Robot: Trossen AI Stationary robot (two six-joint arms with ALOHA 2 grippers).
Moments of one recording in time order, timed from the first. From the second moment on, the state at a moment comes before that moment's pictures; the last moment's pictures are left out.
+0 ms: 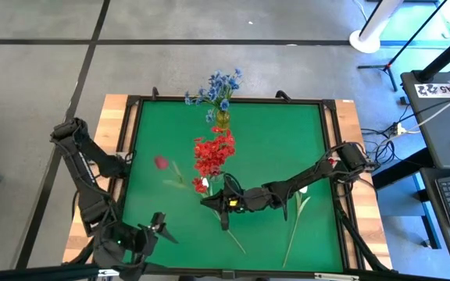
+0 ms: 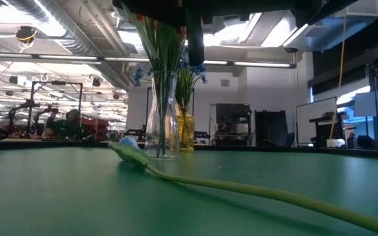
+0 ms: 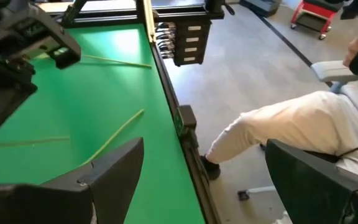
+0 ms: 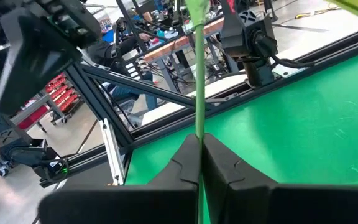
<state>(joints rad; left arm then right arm) -1.01 1.44 1.20 -0.39 -0.57 -0.51 0.38 1.98 1.15 0.76 0.35 0.49</state>
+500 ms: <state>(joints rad) -1.07 1.36 1.20 -0.55 -1.00 -0.62 0.43 1.87 1.16 0.87 0.36 0.15</state>
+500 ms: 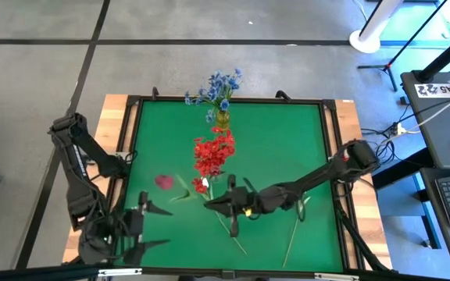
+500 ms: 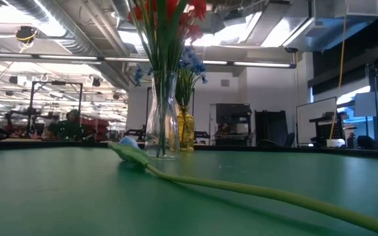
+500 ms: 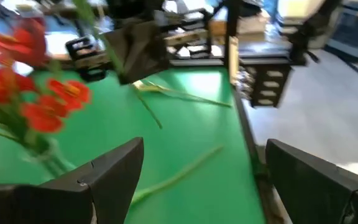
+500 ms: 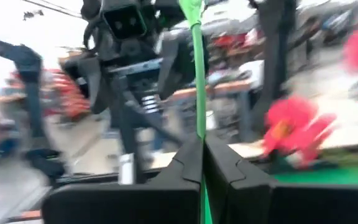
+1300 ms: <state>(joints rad) -0.98 1.35 1.11 -0.56 -1.22 -0.68 0.31 1.71 0.63 1.57 0.47 -0.06</state>
